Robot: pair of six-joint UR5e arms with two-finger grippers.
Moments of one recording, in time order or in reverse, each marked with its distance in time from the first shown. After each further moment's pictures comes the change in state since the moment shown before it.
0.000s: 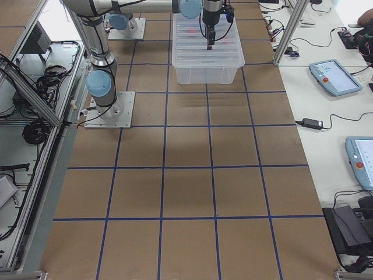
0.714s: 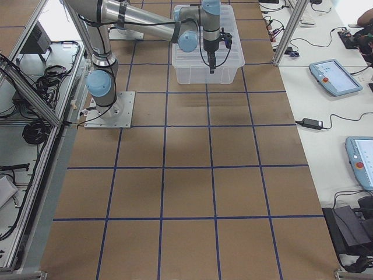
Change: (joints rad) left arm 0.192 -0.015 0.007 -0.004 -0.013 0.241; right arm -0.040 0.035 0.258 -0.364 -0.056 -0.025
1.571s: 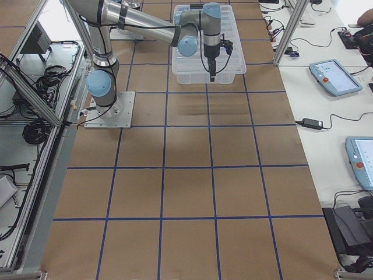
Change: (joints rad) left arm 0.373 -0.176 -0.181 0.362 -0.100 0.645; right arm -0.038 0.003 0.011 -0.007 -0.224 0.000
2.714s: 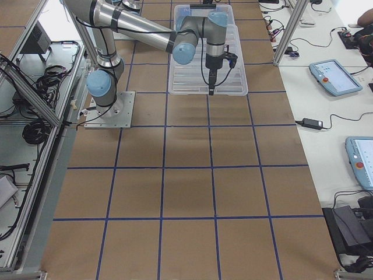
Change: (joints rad) left arm -0.124 -0.202 -0.101 0.230 0.060 -0.103; right arm -0.142 -0.045 -0.094 0.139 0.077 -0.007
